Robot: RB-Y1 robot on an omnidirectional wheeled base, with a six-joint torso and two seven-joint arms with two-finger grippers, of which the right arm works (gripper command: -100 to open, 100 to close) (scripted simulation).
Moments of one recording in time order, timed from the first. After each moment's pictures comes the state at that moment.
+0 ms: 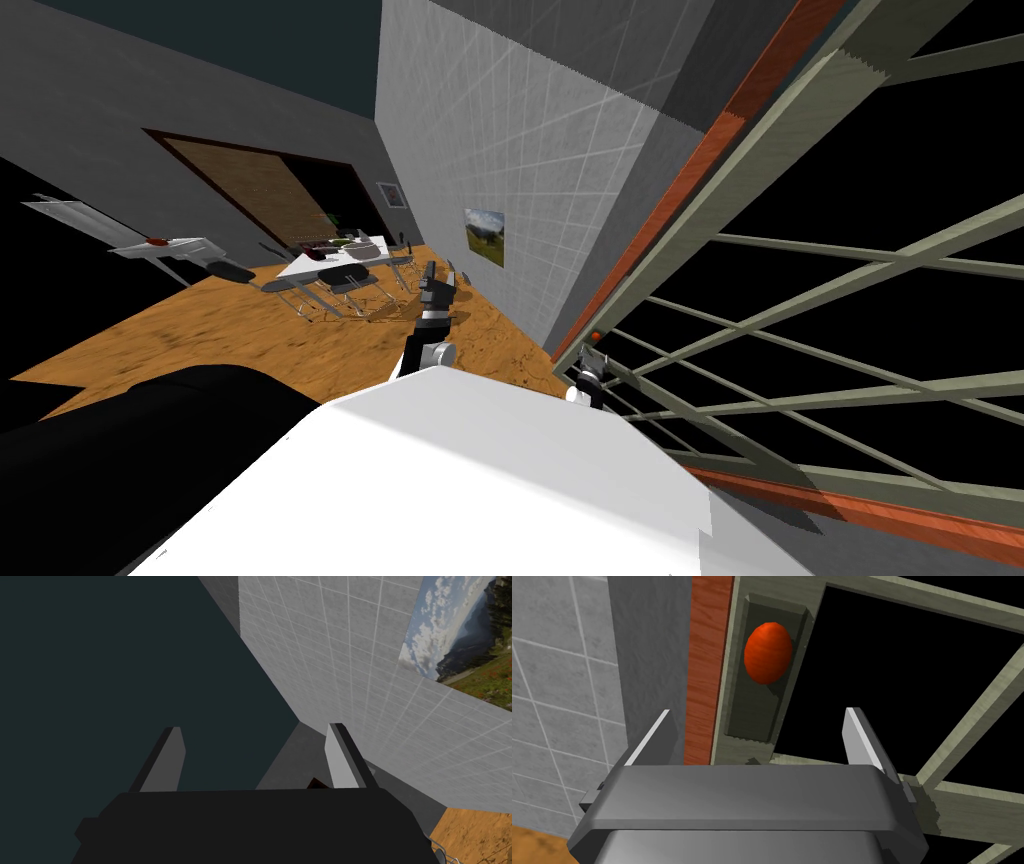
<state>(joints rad) -0.09 -0.17 0.03 -0.63 -0.66 -0.90 -1.07</state>
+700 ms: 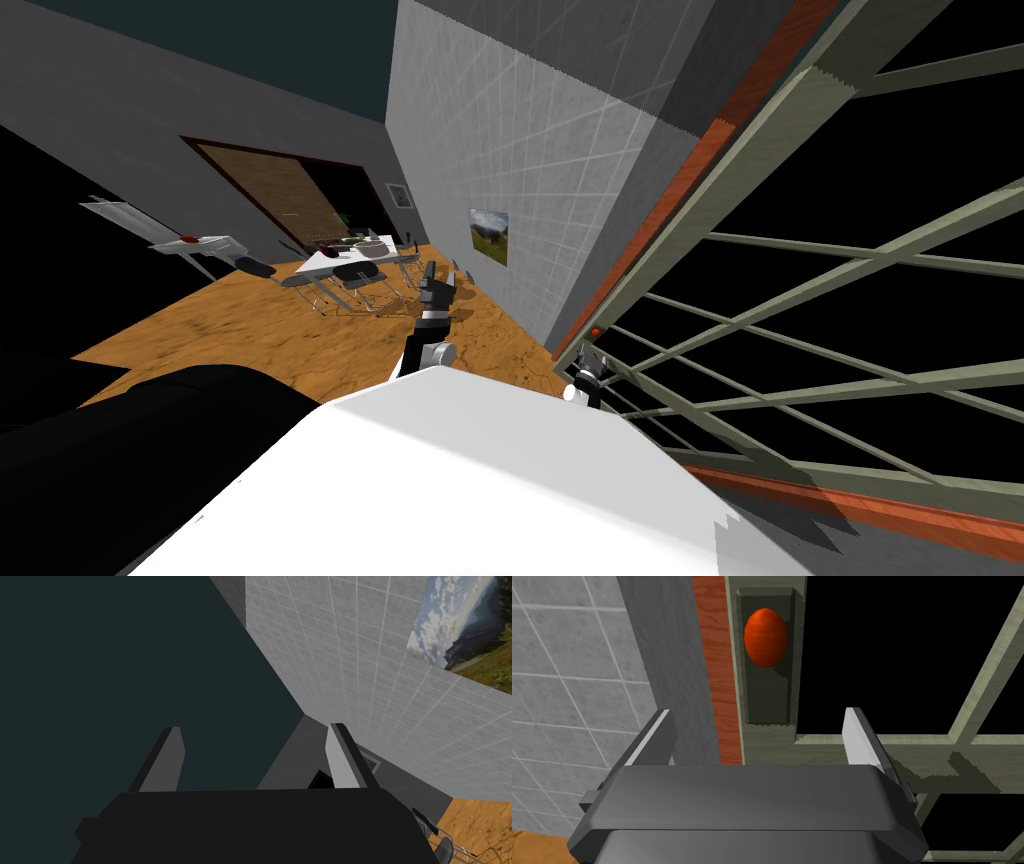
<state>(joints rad) -0.09 -0.15 0.05 -0.64 -0.72 -0.90 -1.24</state>
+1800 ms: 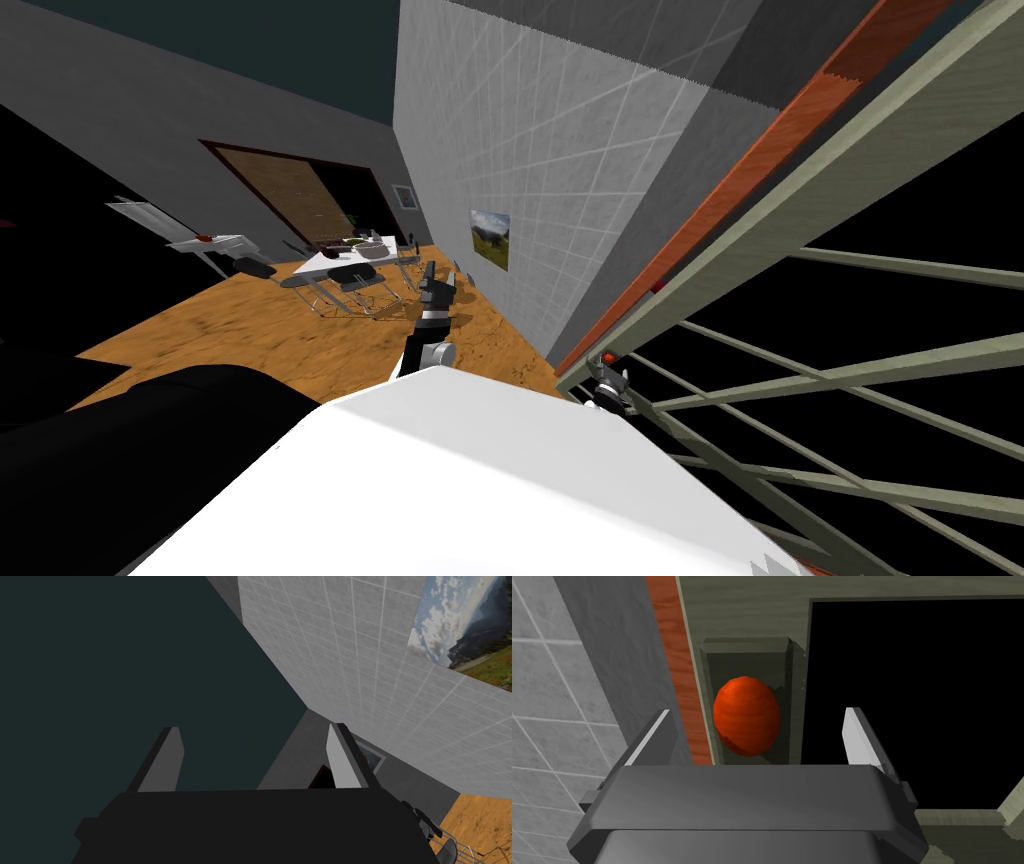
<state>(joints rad) -0.02 -0.28 0.05 -0.63 -0.73 -0.91 -1.39</state>
